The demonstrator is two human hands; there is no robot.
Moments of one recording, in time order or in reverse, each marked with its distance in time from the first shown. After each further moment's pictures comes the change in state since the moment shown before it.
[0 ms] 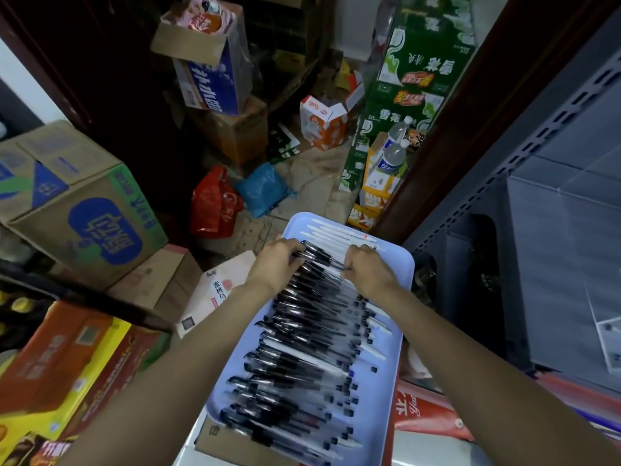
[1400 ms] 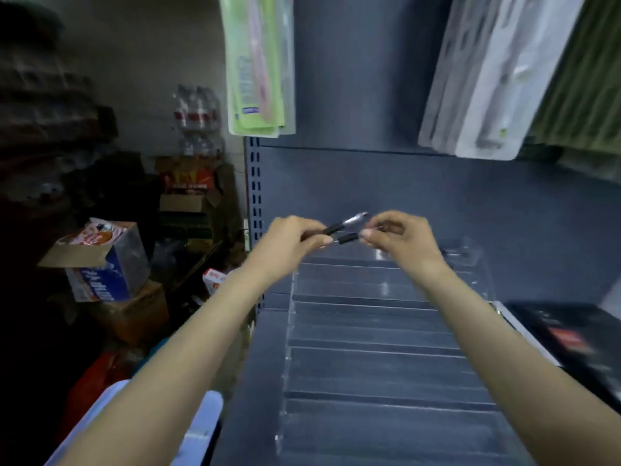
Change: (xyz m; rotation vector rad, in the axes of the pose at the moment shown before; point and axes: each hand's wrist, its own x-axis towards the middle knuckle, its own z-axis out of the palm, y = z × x) left_hand -0.009 0.481 -0.024 0.073 0.270 0.726; right_hand -0.240 0.260 -0.323 0.967 0.869 -0.347
